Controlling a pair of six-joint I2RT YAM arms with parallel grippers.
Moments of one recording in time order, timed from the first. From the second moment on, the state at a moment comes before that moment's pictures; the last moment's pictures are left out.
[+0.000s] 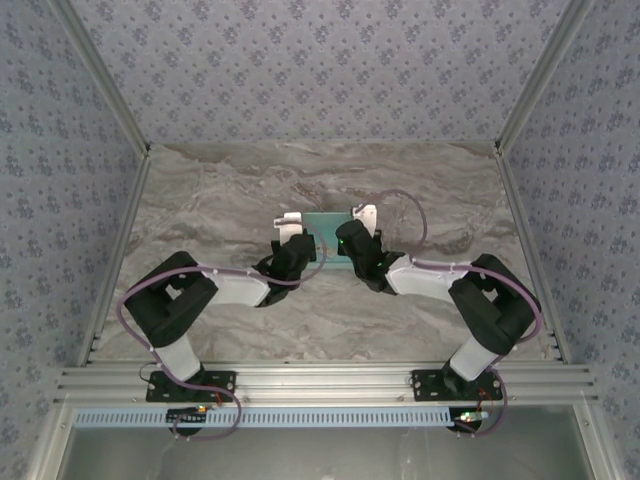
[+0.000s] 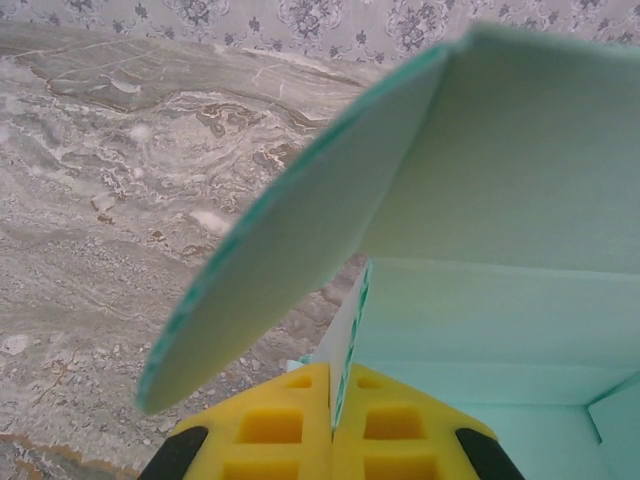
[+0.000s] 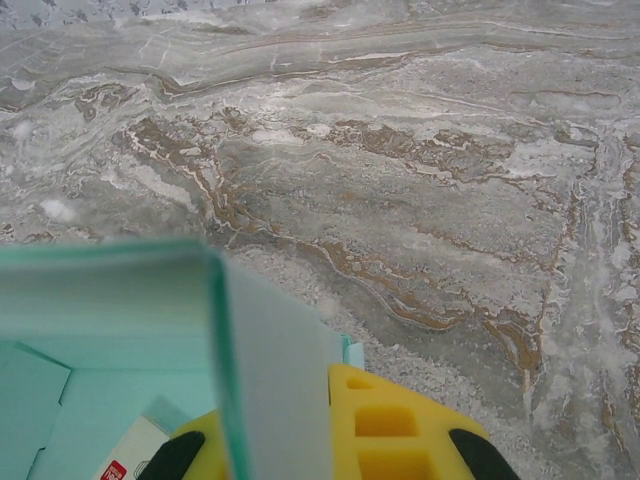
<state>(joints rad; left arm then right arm) -0.87 1.72 0.72 0.52 -0.69 -0.50 0.77 1.62 0.80 0.20 0.58 0.51</state>
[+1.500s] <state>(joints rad) -0.92 1.71 0.58 0.70 -0.76 -0.47 0.92 1.61 0.63 0.41 0.79 0.57</state>
